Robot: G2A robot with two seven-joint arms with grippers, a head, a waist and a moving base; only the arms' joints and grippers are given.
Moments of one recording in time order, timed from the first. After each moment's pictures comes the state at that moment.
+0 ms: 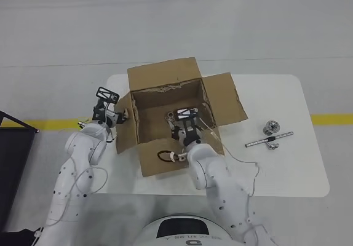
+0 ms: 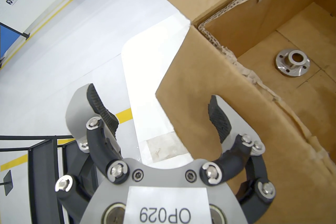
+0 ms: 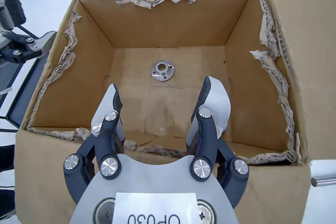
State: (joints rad) left arm 1.38 -1.30 -1.45 -1.60 1.61 -0.20 -0.45; right arm -1.52 -1.56 1.04 -1.82 -1.52 0.24 0.58
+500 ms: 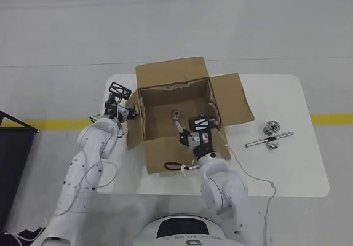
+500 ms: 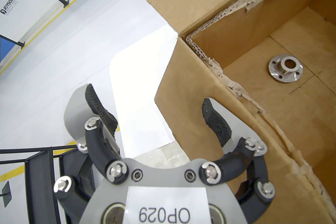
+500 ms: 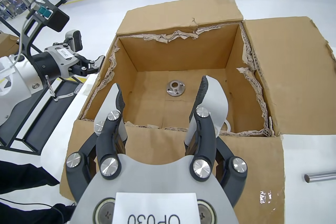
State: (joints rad) left arm 1.29 -1.31 -1.34 -1.53 1.60 -0.16 -0.46; right arm -1.73 -1.53 1.09 -2.03 -1.49 0.17 0.38
